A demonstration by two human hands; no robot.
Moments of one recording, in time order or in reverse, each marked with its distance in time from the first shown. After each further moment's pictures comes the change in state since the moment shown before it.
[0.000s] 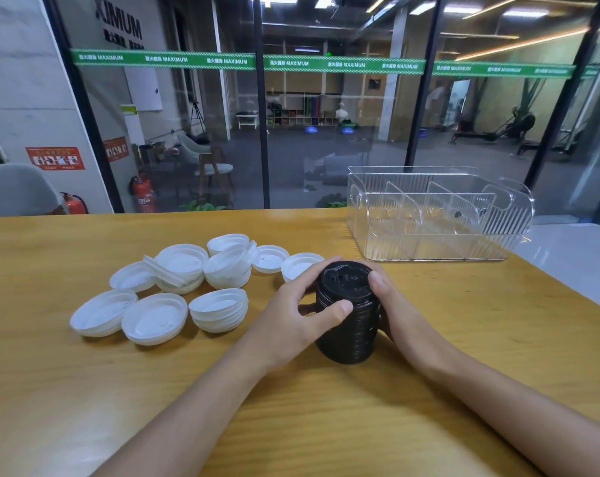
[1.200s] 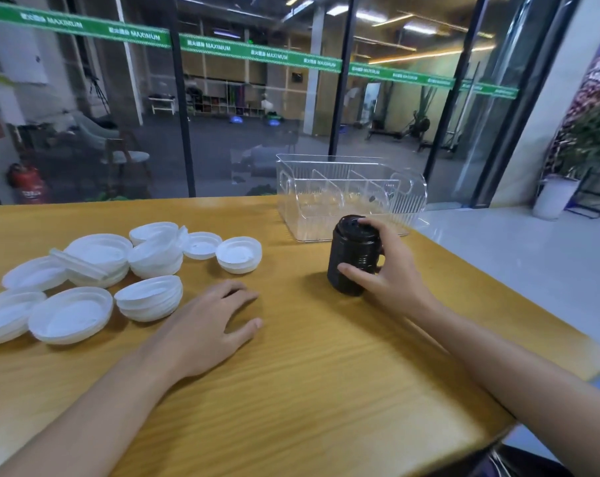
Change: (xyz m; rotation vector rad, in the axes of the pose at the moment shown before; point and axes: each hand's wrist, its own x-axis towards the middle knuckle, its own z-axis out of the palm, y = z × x) left_hand -0.025 -0.027 -0.022 0.797 -0.191 -0.001; right_hand -0.031 0.009 -0.090 -0.744 0.481 -0.140
